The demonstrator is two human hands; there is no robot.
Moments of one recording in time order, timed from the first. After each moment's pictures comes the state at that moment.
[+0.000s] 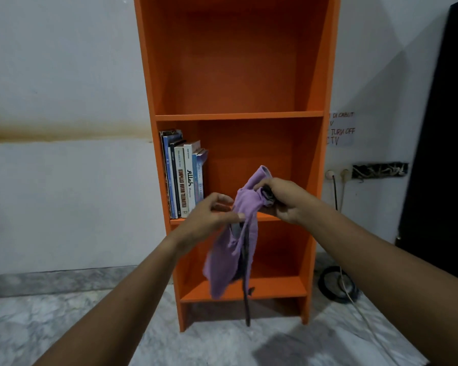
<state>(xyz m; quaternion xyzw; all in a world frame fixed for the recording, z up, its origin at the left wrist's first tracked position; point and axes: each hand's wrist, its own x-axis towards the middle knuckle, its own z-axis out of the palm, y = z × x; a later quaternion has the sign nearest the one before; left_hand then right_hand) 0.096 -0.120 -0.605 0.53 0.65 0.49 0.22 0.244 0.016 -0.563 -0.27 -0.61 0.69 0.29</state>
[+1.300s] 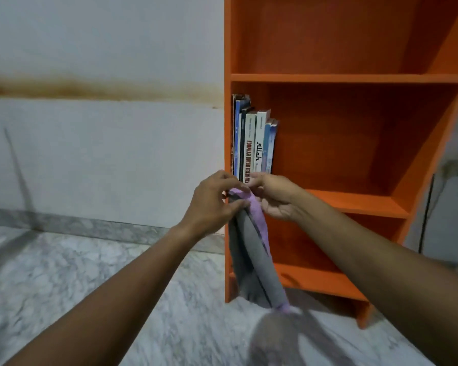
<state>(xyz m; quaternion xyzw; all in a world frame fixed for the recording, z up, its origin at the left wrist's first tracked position) -0.002 -0.177 -0.634 0.54 0.70 0.45 -0.14 0.092 -0.044 -0.592 -0.19 -0.57 0.79 0.14</state>
